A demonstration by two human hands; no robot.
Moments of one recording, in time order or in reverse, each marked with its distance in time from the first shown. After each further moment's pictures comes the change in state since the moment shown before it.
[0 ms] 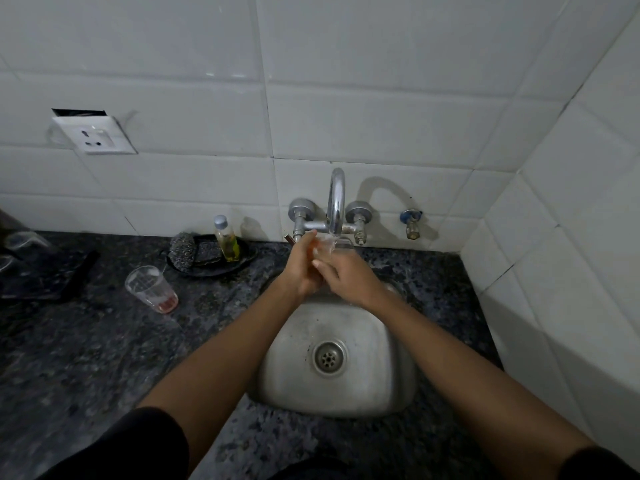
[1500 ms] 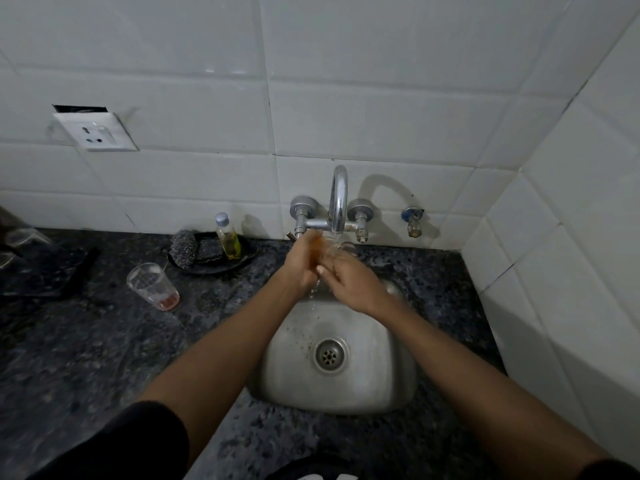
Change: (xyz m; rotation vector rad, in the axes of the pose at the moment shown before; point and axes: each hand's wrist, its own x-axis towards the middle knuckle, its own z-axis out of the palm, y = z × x) left_hand -0.011 0.012 0.013 0.078 0.147 -0.009; right_hand -0.015 -0.002 0.003 0.009 -0.088 0.025
